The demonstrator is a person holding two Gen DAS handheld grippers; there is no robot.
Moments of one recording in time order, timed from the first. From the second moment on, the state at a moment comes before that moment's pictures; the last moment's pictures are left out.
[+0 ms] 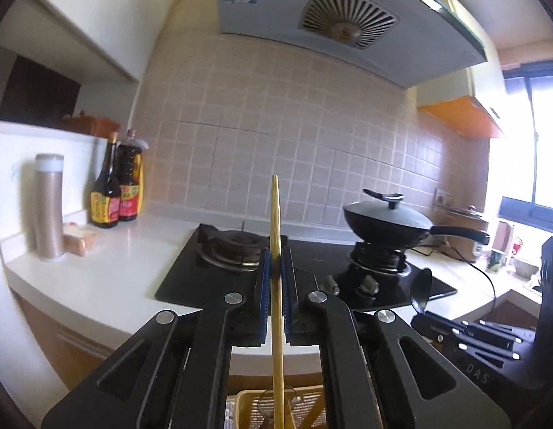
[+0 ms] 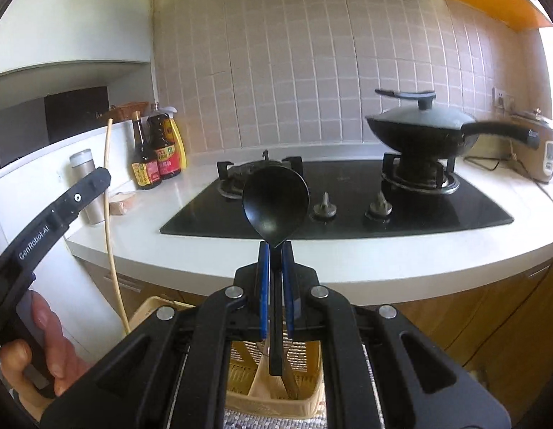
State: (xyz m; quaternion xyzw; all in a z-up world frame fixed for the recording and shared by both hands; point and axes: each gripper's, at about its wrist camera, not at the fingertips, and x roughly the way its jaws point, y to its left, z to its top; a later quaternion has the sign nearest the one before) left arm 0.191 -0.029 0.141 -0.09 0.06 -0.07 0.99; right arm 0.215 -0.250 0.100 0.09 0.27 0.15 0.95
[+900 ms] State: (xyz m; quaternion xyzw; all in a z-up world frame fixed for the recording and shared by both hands) left arm 0.092 0.013 0.142 -0.14 0.13 -0.15 0.97; right arm 0.124 -0.290 0.112 0.11 0.31 0.14 0.93
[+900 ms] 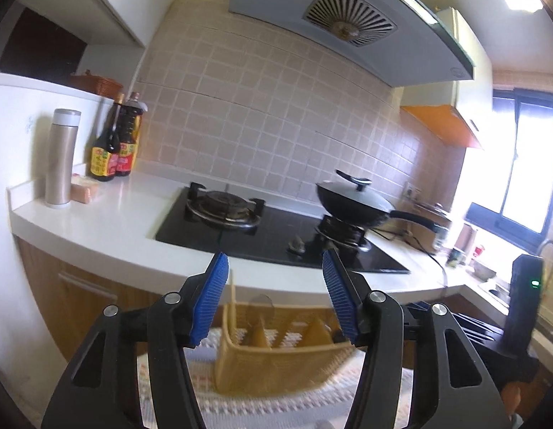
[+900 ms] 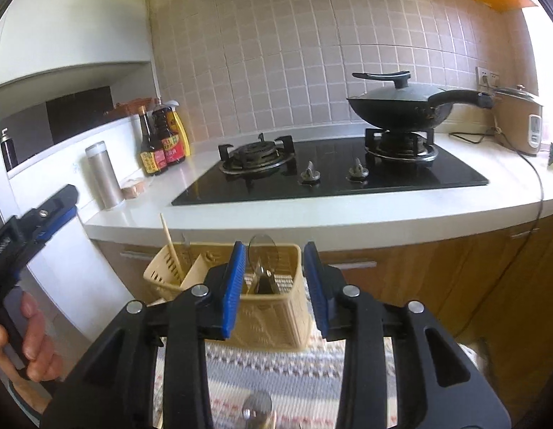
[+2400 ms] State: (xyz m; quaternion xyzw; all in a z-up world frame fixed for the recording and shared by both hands) left arm 0.072 -0.074 -0.064 0.10 0.52 -0.14 0.84; right arm 0.077 -0.204 -0.035 0.14 0.66 0.24 0.70
